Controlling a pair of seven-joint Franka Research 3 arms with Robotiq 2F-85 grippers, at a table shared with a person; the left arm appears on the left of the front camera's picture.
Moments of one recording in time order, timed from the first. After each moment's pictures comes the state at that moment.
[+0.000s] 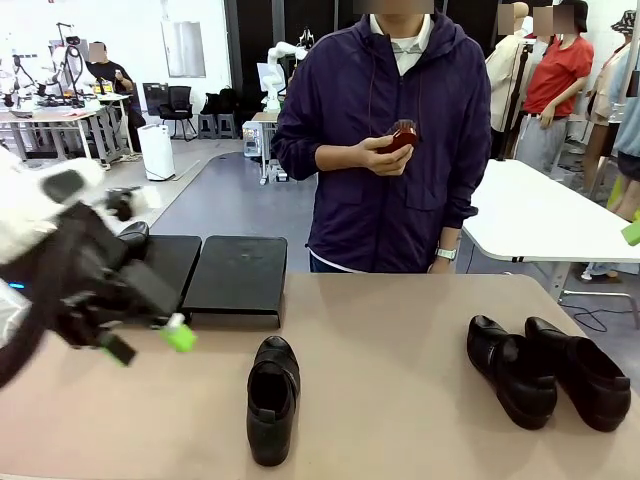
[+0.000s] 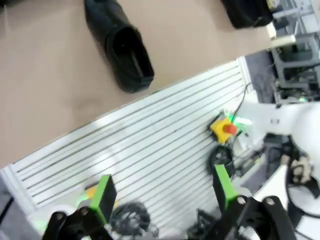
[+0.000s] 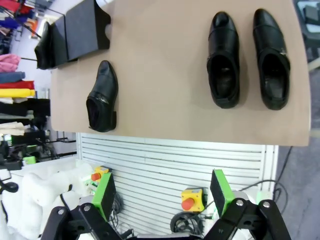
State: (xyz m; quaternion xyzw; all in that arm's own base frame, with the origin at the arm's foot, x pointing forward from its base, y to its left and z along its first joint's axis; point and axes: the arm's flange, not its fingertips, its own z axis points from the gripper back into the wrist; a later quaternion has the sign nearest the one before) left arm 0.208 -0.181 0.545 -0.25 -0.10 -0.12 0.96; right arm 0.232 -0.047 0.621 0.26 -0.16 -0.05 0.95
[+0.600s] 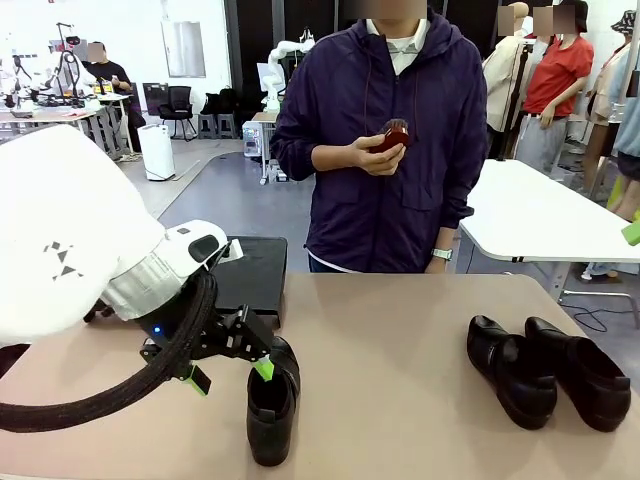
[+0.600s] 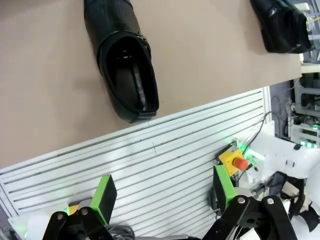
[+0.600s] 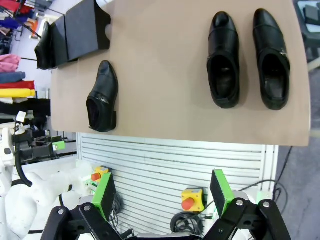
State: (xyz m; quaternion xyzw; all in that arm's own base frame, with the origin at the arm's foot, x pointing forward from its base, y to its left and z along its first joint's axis) left arm 0.242 -0.254 0.476 -0.21 -0.09 -0.06 0.97; right arm 0.232 -0.048 0.621 0.26 -0.16 -0.05 0.95
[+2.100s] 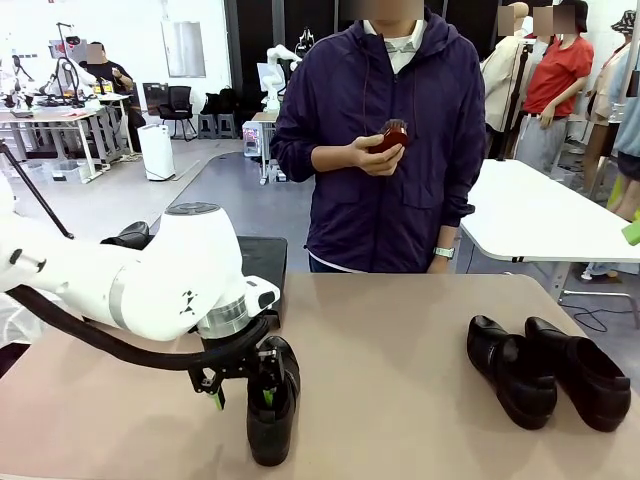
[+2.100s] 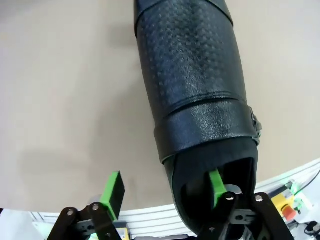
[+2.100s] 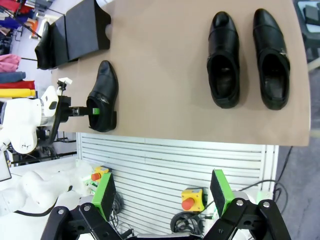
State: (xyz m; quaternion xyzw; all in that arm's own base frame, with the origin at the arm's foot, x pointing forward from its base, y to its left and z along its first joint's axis) left arm 0.361 -0.285 0.345 -0.06 -0.02 -0.02 1.00; right arm 0.232 -0.048 0.621 0.26 -0.16 -0.05 0.95
